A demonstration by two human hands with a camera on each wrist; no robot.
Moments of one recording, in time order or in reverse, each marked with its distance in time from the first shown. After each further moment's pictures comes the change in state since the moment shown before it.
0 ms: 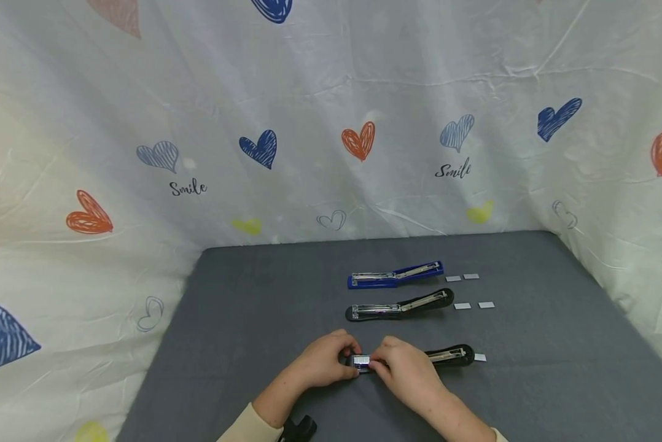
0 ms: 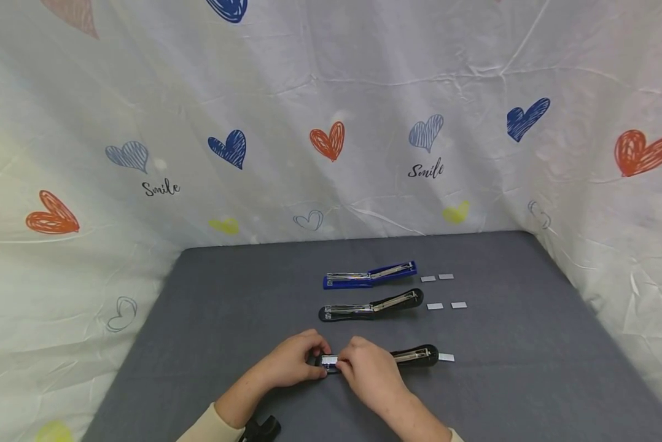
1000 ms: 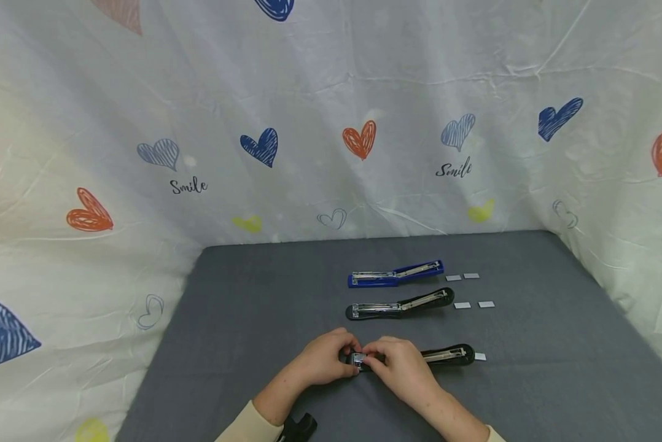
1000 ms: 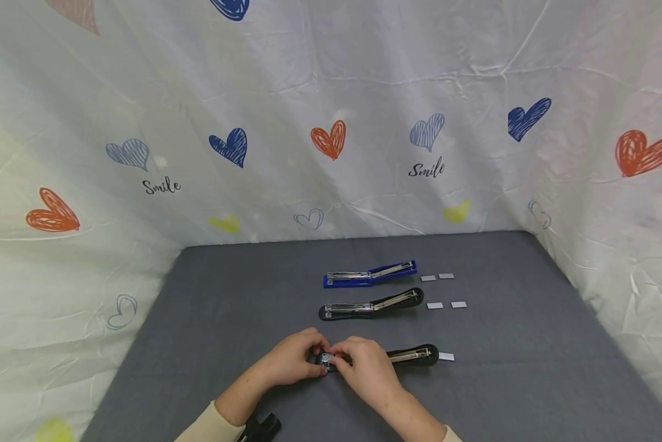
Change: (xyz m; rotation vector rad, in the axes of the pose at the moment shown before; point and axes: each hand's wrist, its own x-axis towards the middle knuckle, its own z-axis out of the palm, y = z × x) left_hand 0.000 -0.001 0.000 -0.002 -0.007 -0.008; right_hand 0.006 0.005 0.014 0.206 0.101 0.007
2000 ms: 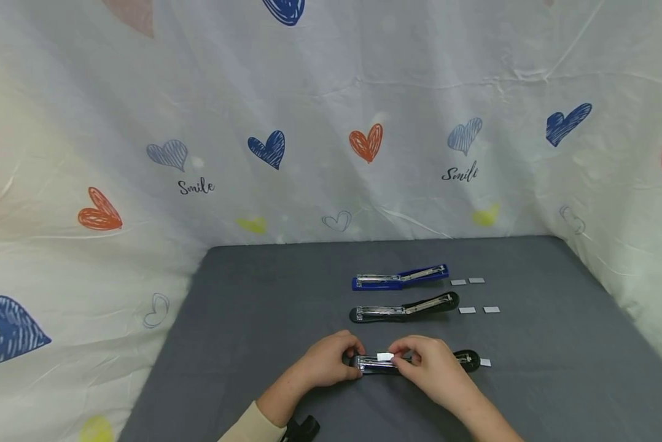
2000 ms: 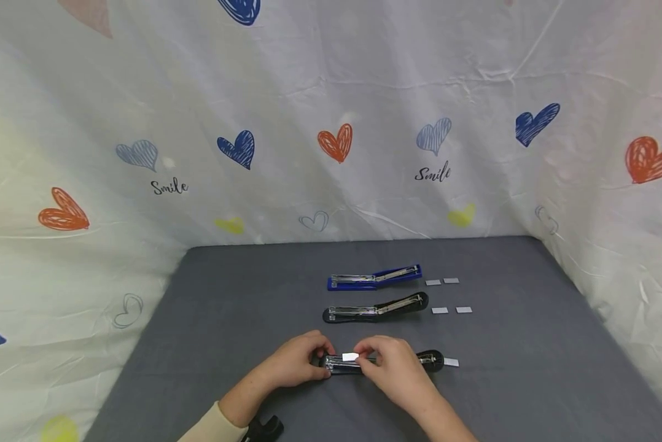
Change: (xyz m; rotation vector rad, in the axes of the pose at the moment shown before) left_hand -0.002 0.003 0.000 0.032 0.024 0.002; right_hand -0.007 -0.009 -0.055 0.090 -0.093 0.230
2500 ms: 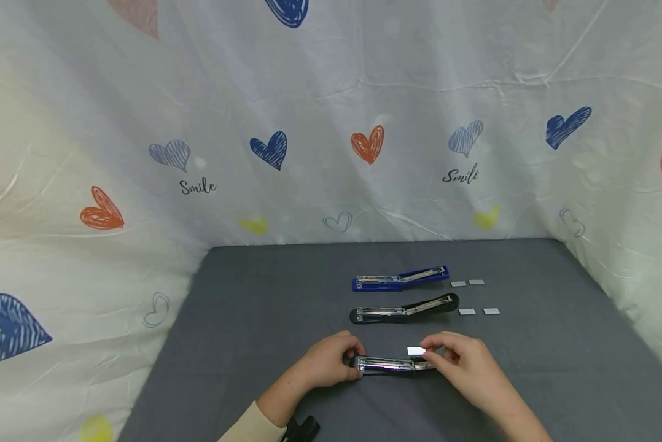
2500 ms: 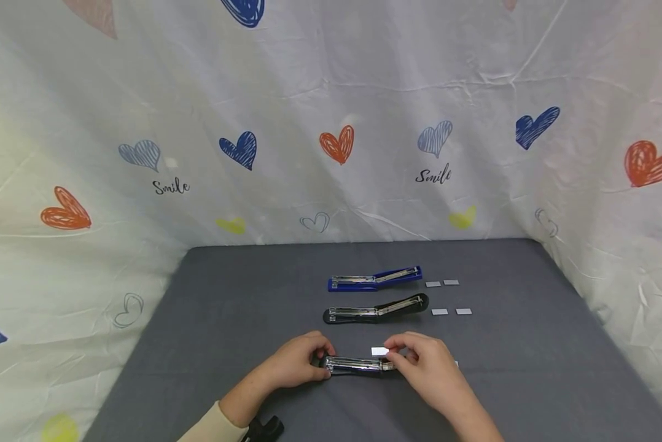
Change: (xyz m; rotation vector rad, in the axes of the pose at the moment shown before) left_hand -0.001 0.000 0.001 0.010 0.003 -0.010; right_hand -0.021 0.021 -0.038 0.036 0.153 -0.105
